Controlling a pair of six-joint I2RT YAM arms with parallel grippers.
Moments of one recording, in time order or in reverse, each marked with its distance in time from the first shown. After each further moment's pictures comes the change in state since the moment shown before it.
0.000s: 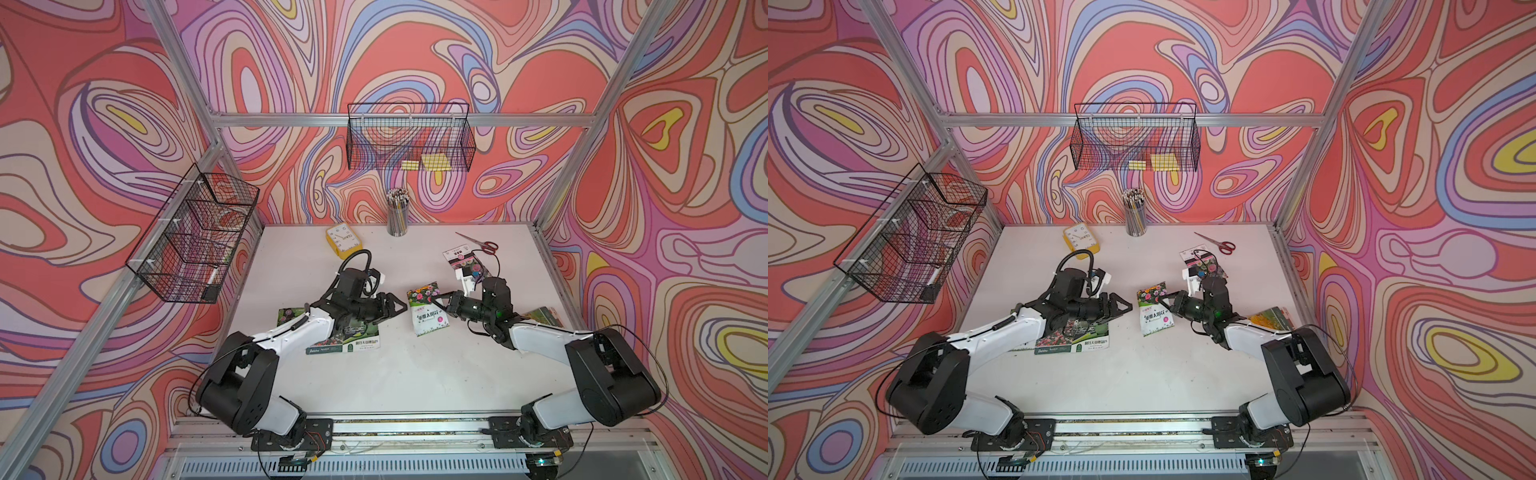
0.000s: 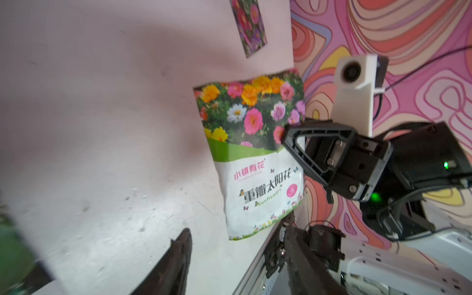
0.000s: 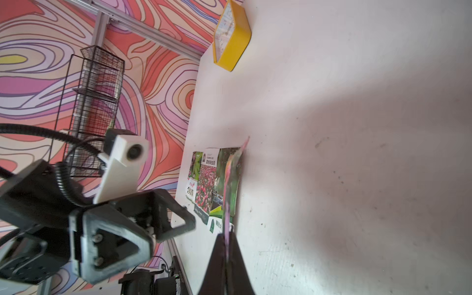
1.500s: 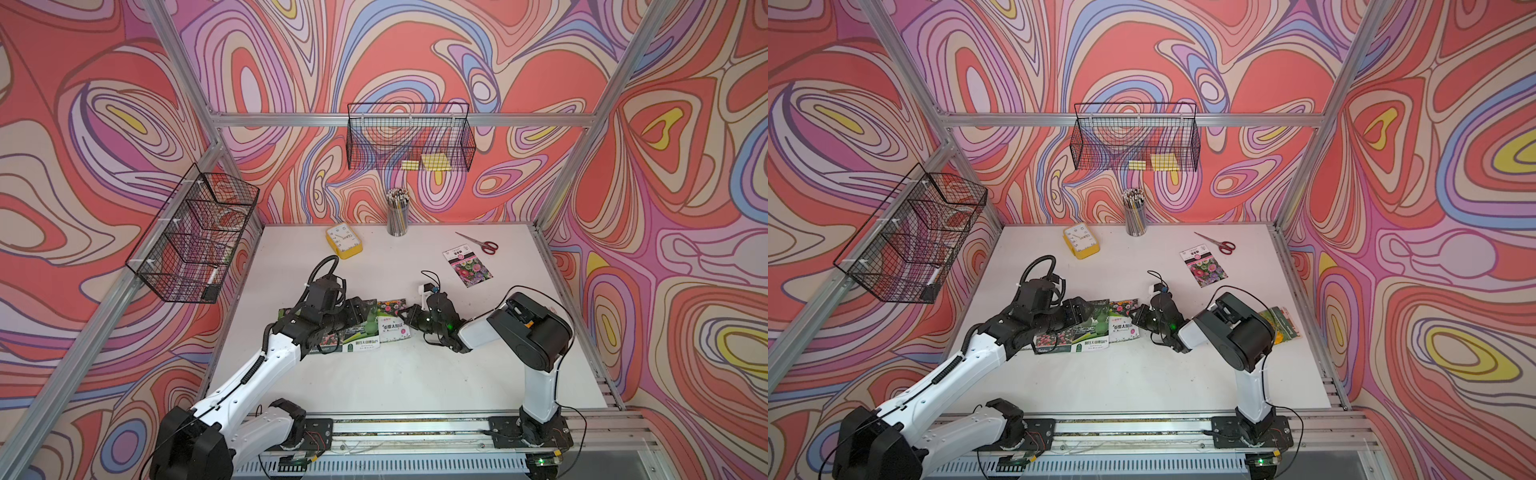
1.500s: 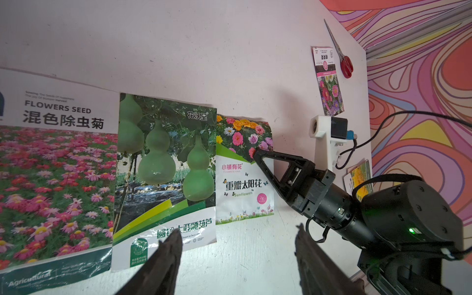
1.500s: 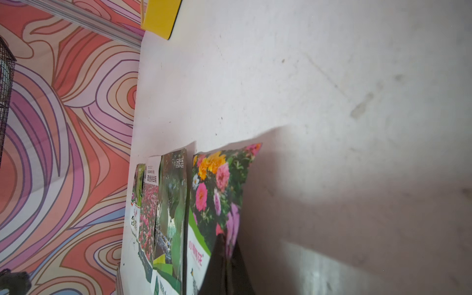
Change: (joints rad) left arm 0.043 -0.331 -0.082 -0.301 -0.388 0.024; right arm 0.306 0.486 0.185 0.222 0.377 0.140
